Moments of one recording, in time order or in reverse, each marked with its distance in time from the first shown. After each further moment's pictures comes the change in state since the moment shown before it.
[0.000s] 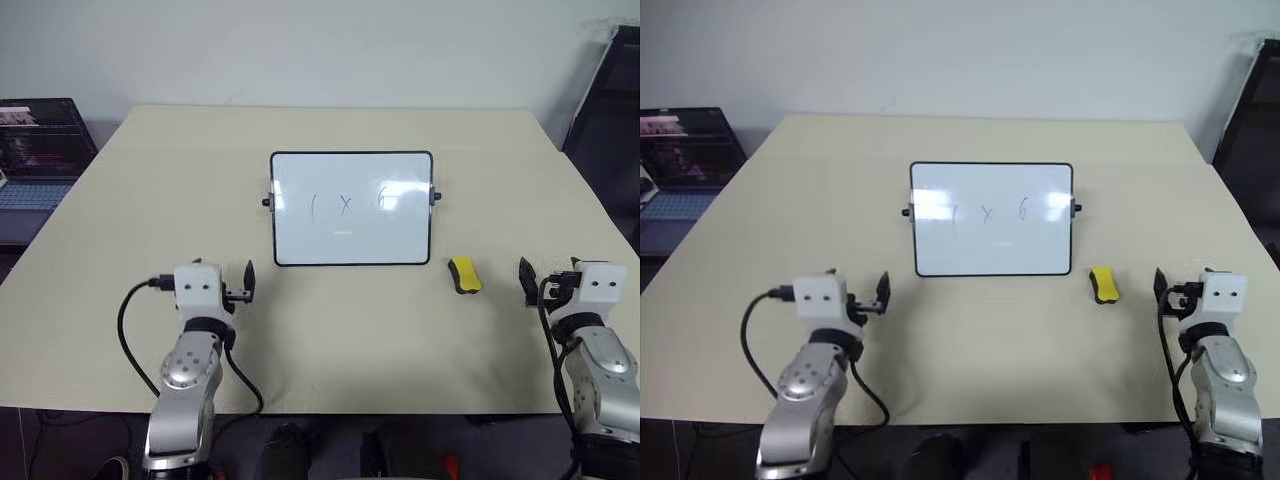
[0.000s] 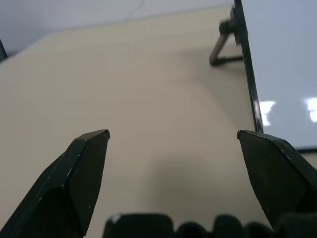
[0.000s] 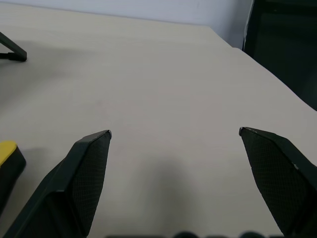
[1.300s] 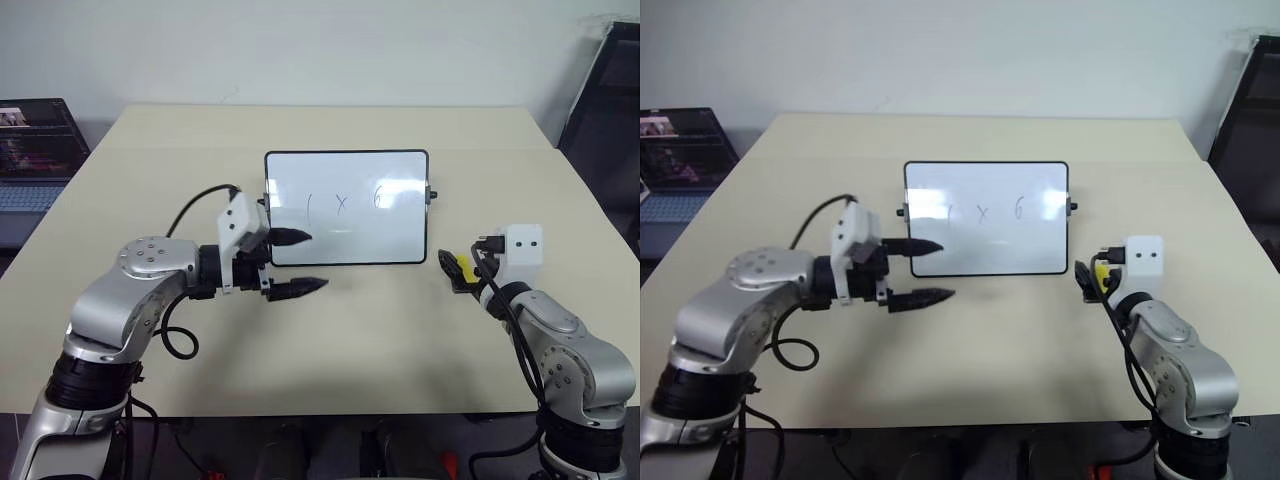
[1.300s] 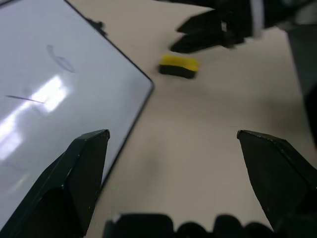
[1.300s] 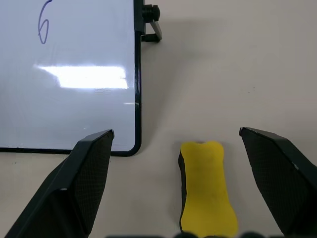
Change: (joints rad) left arm -0.523 0.606 -0.180 0.094 -0.516 0.258 -1.060; right arm -0.181 0.121 0.175 -0.547 0.185 0.913 -0.215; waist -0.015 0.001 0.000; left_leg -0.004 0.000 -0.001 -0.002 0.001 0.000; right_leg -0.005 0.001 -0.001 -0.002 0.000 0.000
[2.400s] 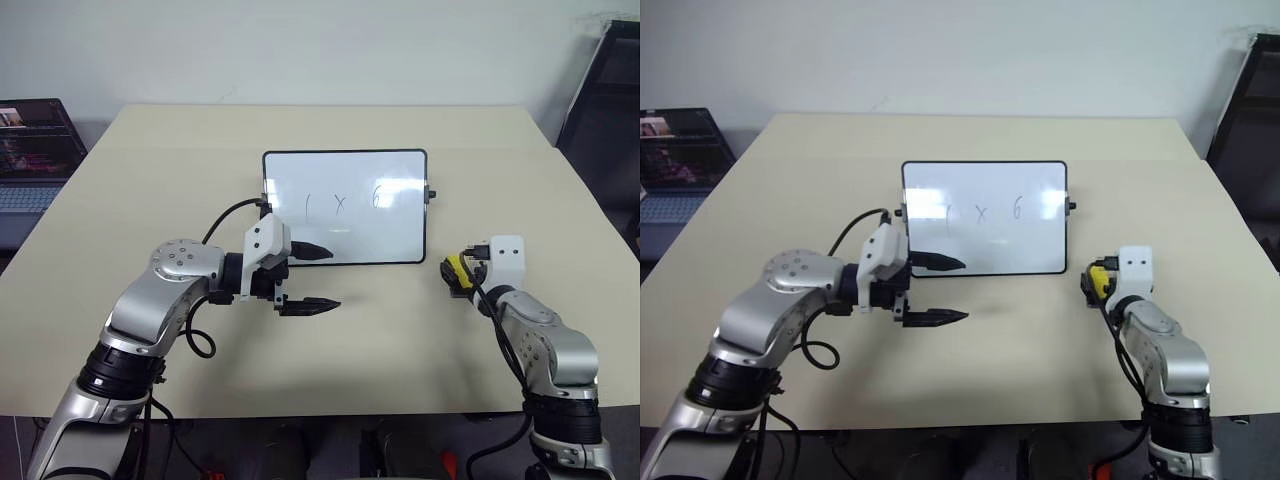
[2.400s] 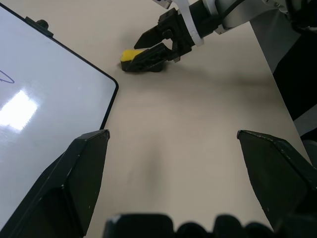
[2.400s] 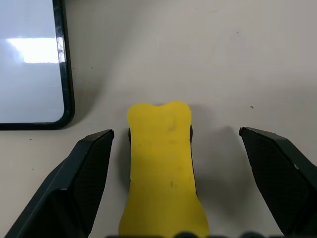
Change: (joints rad) left arm -0.018 -0.055 -0.086 0.090 0.088 -0.152 -0.084; right arm -0.040 -0.014 0.049 0.331 -0.141 -0.177 0.066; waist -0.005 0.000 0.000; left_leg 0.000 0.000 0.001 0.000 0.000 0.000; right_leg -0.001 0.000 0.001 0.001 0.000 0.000
